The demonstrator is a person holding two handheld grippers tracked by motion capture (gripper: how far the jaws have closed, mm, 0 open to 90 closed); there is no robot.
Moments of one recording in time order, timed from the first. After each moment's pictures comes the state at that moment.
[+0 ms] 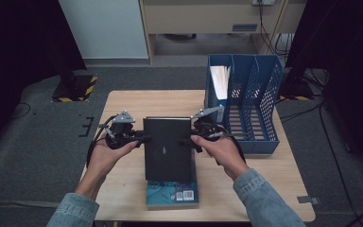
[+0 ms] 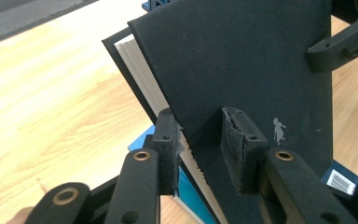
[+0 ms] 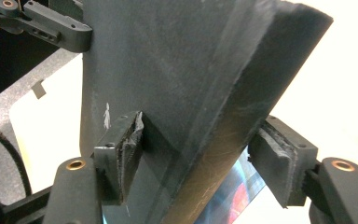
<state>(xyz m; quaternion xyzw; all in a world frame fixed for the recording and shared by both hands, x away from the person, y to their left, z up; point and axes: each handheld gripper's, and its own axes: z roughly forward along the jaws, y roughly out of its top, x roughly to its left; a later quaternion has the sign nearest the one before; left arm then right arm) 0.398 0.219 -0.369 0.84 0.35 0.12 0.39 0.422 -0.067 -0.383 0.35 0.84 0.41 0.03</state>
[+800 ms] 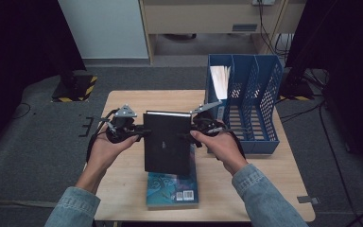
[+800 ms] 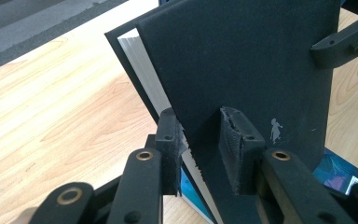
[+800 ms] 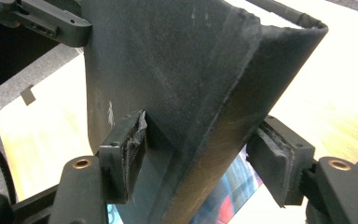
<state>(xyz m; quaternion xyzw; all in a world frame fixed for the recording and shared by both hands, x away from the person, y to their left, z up) 0.411 0.216 -0.358 0.85 0.35 0.14 0.38 0.432 -0.065 -0.375 0.35 0.84 0.41 0.05</state>
